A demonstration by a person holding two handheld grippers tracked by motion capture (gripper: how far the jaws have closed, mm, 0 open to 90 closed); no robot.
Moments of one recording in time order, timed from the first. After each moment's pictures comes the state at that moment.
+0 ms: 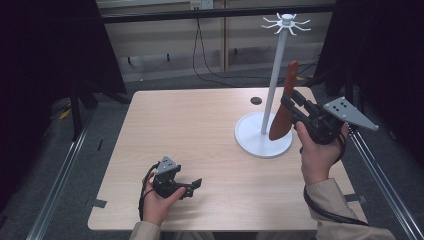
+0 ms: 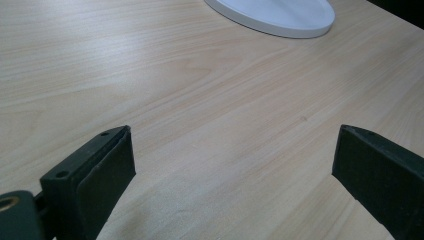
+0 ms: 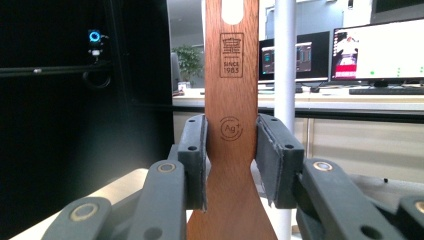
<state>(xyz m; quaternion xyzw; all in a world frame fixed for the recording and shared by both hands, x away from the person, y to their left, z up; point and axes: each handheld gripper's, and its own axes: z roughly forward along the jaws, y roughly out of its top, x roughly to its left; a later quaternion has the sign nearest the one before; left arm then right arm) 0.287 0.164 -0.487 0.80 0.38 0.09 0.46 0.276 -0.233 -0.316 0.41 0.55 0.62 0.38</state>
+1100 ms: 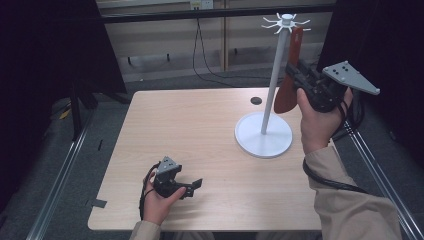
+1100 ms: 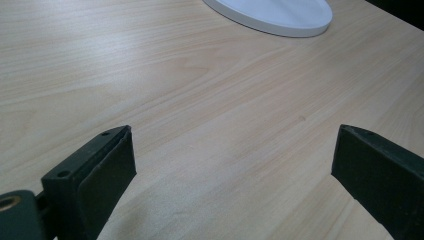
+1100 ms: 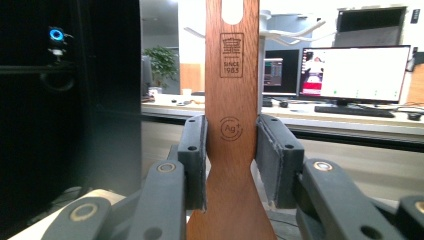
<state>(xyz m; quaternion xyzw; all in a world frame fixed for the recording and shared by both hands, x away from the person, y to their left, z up) 0.288 0.163 -0.489 0.79 0.38 0.09 0.47 0.317 -0.233 -0.265 0.42 0.54 0.59 0.43</state>
